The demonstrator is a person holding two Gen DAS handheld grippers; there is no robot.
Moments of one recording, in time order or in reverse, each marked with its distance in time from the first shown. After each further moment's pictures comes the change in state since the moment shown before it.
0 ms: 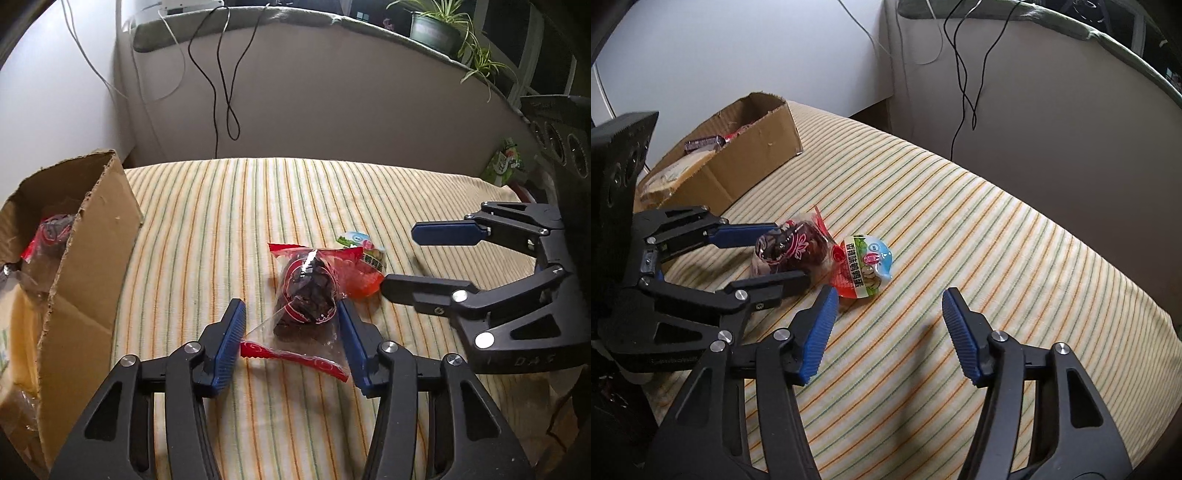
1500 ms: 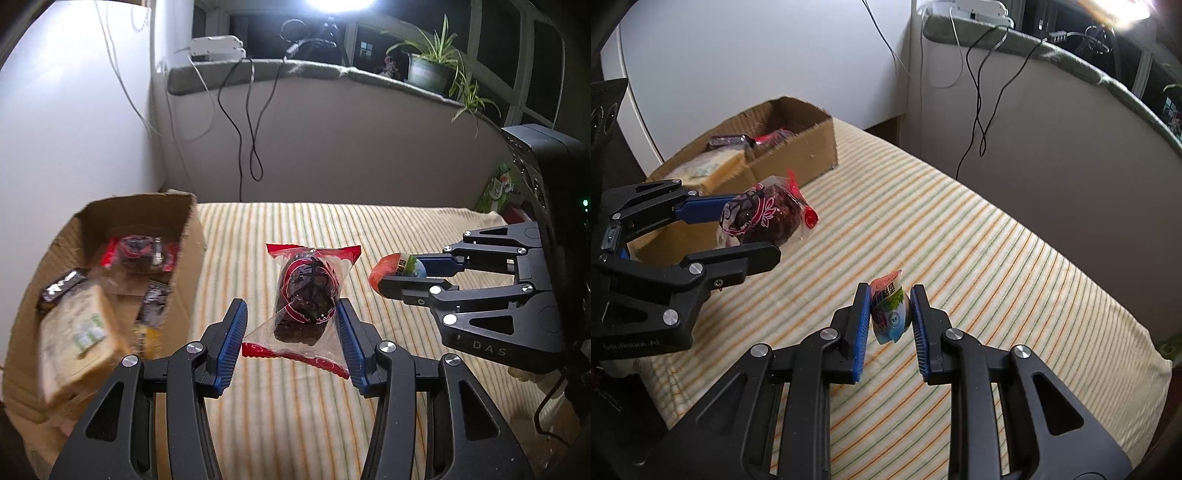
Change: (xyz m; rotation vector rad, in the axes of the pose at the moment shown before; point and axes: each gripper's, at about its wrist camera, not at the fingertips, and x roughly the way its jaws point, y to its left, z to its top) left arm -0.077 0.014 -0.017 -0.007 -0.154 0.039; right arm -0.037 0.052 0.012 -0.078 -0.058 -0.064
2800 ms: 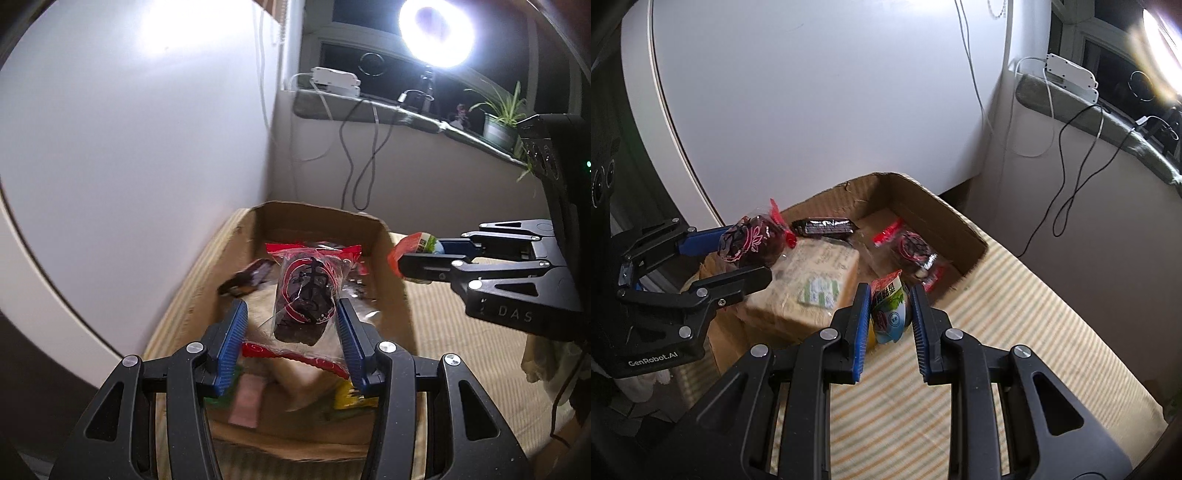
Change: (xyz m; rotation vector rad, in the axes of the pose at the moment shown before) left arm -0.070 0.145 -0.024 -0.163 -0.099 0.188; right arm 0.029 0.130 0.109 -0.091 -0.095 0.109
